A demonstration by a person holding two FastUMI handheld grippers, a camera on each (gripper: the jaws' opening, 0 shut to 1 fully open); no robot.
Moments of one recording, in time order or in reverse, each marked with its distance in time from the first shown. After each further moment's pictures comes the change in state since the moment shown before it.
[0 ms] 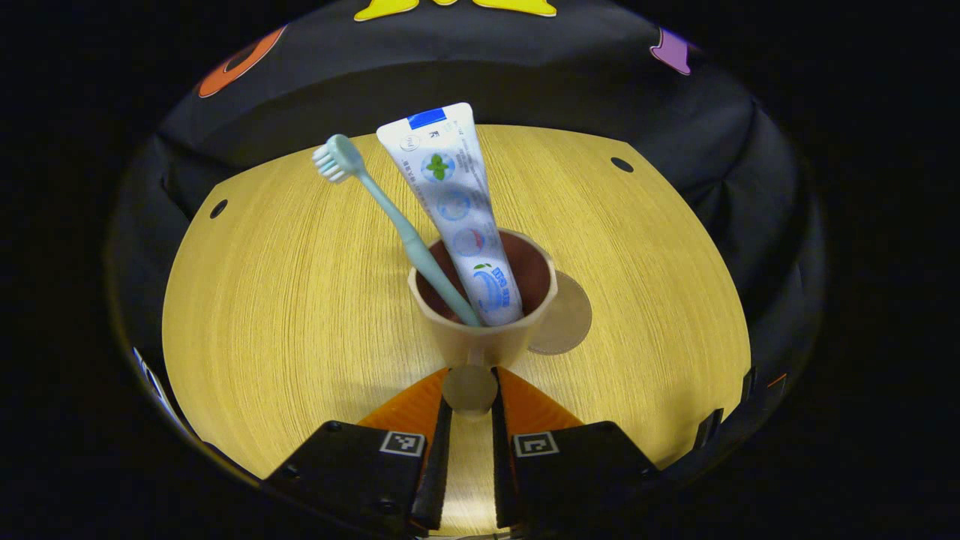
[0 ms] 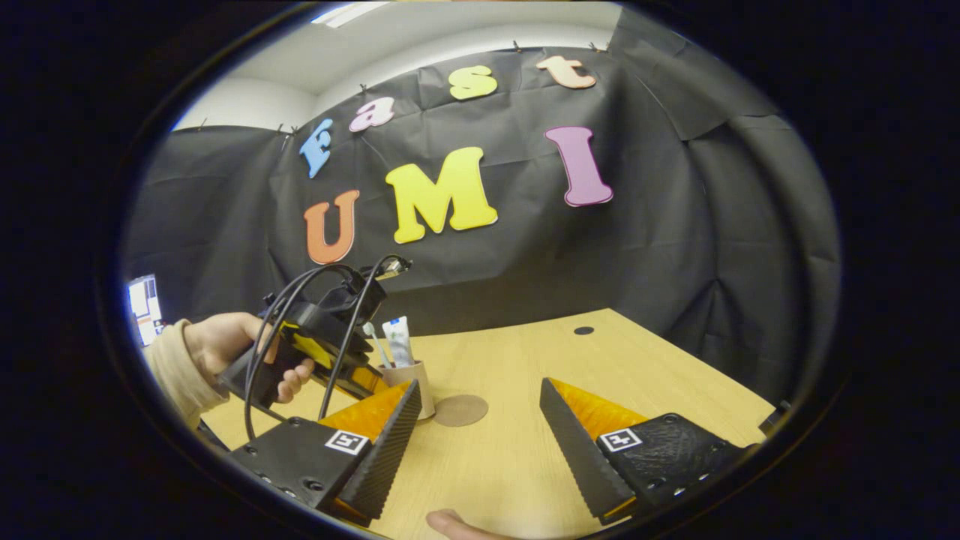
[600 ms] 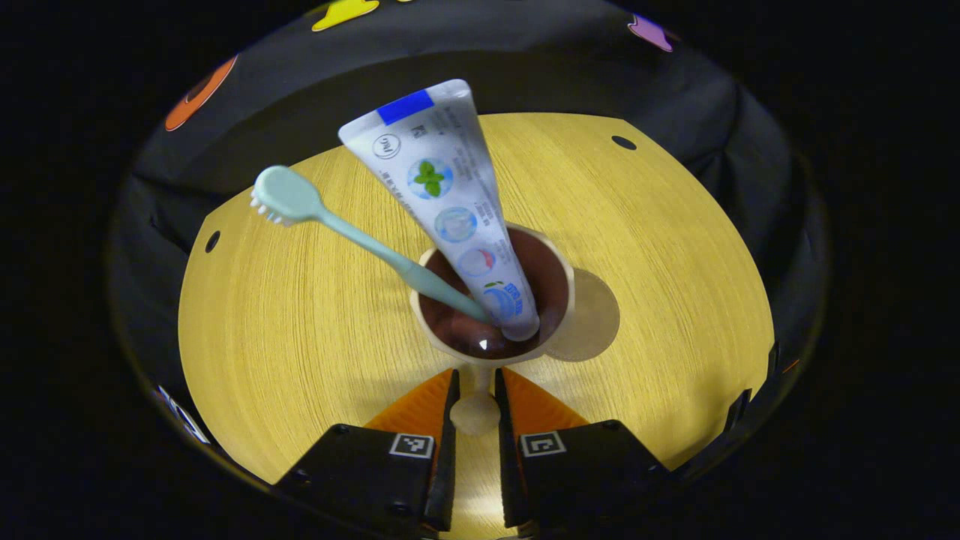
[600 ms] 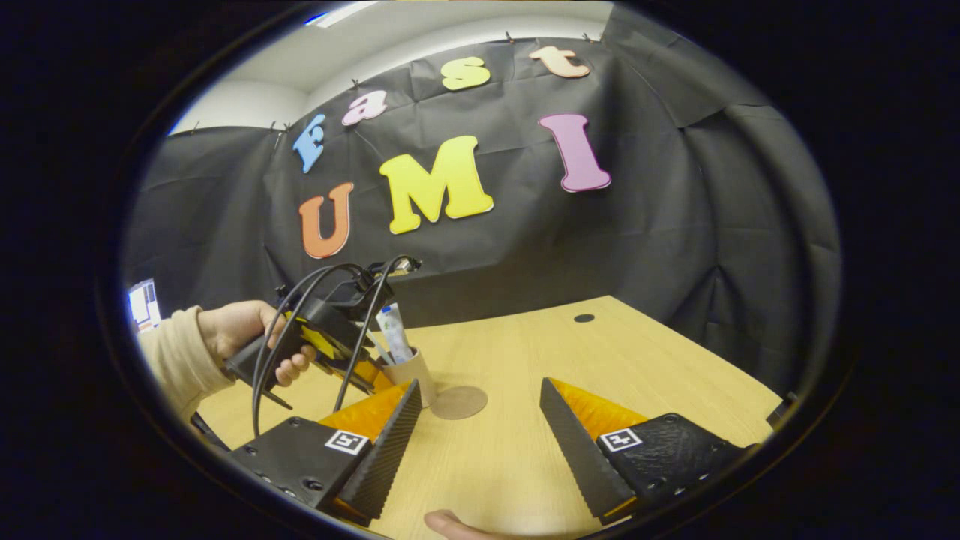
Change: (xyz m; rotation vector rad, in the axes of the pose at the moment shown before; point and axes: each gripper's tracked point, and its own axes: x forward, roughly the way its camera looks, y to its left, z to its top) left arm 0.000 0.025 0.031 0.131 0.020 0.045; right arm 0.009 -0.005 -0.014 0.028 0.045 -0.004
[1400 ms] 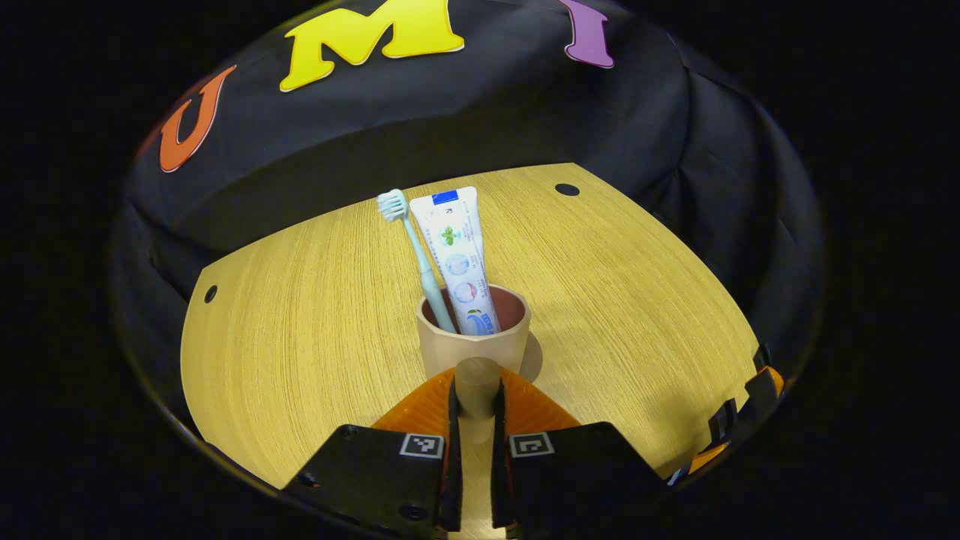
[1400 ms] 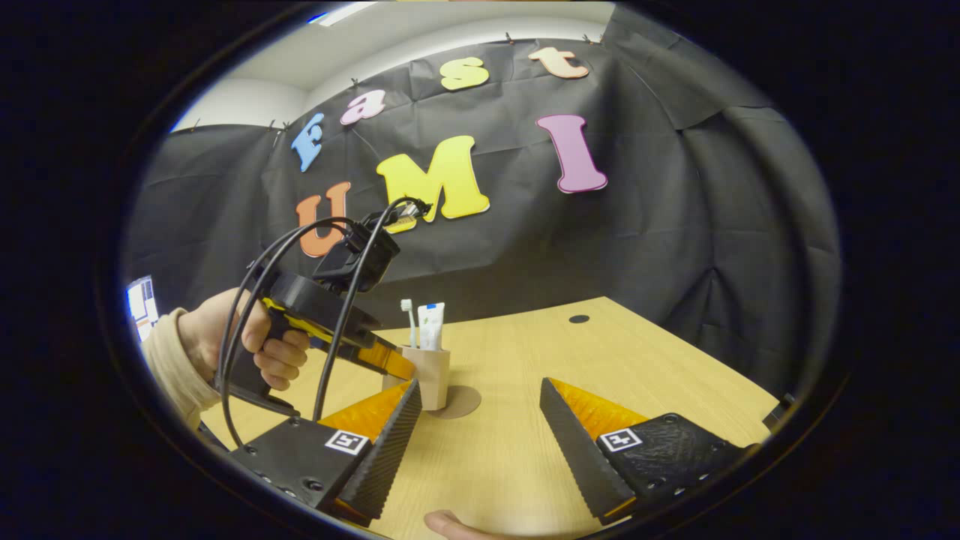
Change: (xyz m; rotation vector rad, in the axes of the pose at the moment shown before) left arm -0.037 -0.008 0.059 0.078 -0.239 -0.023; right arm 0.000 -0.007 0.001 -0.005 -0.009 -0.015
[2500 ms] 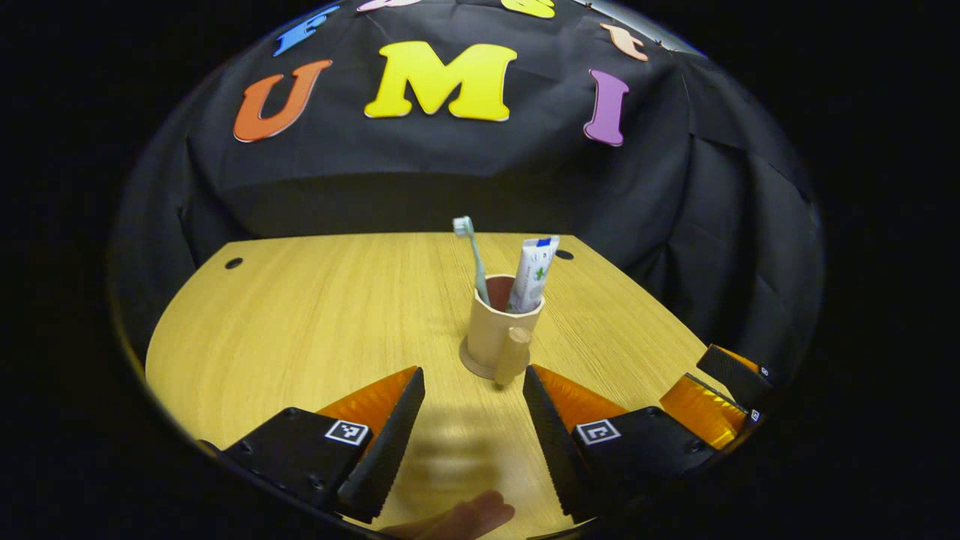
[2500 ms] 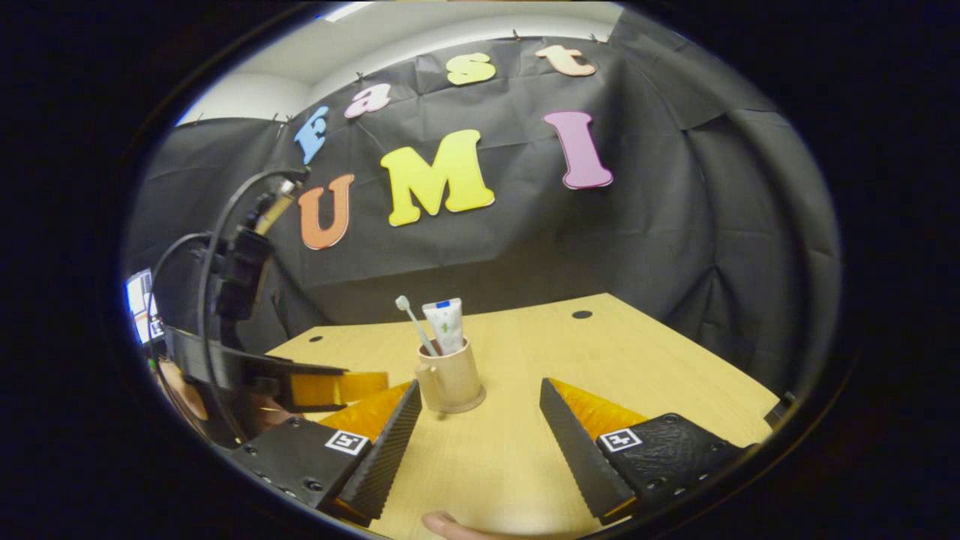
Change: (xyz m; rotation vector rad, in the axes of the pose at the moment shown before) left arm -0.080 0.016 -0.032 -0.189 -0.387 0.014; right arm -0.001 0.020 -0.008 -0.039 0.020 -0.004
